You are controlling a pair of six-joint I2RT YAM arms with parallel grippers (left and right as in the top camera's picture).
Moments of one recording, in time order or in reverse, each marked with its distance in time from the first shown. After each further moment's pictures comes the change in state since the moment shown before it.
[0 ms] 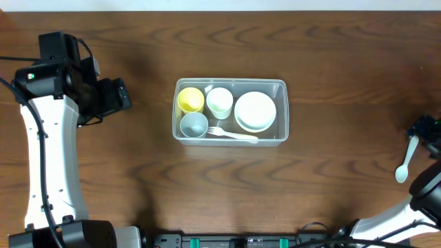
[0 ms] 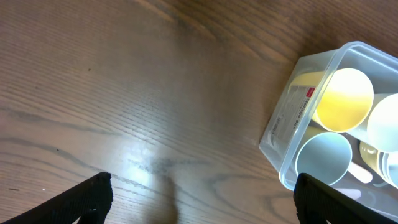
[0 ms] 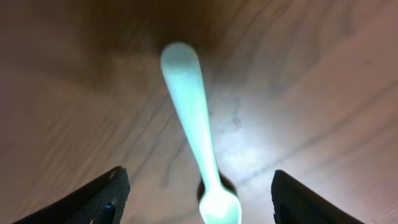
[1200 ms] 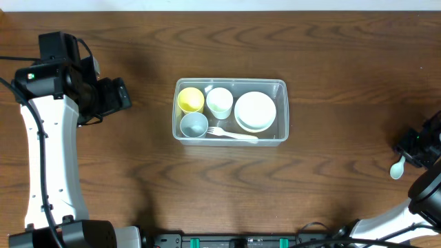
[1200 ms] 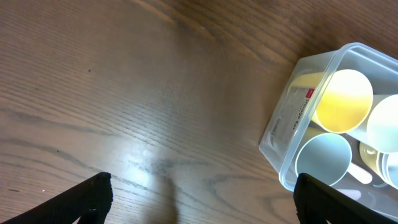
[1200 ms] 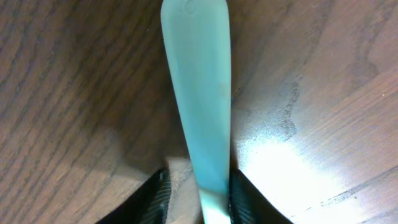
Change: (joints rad) left arm 0.000 0.000 0.000 0.003 0.000 0.000; right arm -0.003 -0.026 -0.235 0.235 -0.068 -0.005
